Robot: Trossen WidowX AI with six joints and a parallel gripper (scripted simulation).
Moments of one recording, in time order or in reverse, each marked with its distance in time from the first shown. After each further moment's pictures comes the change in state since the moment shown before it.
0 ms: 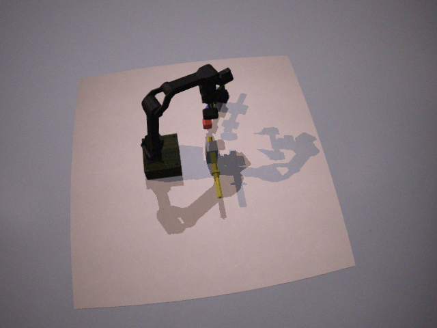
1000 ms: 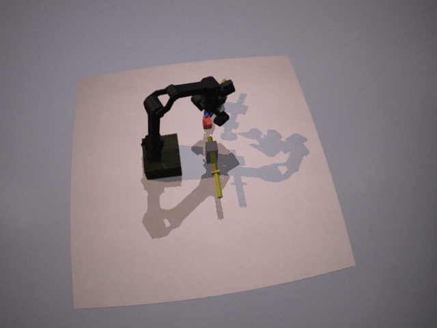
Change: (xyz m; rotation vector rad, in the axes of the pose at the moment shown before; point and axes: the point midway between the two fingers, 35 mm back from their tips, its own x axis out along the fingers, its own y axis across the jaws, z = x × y) arm 0.058 0.002 0.007 -0.659 -0.020 0.092
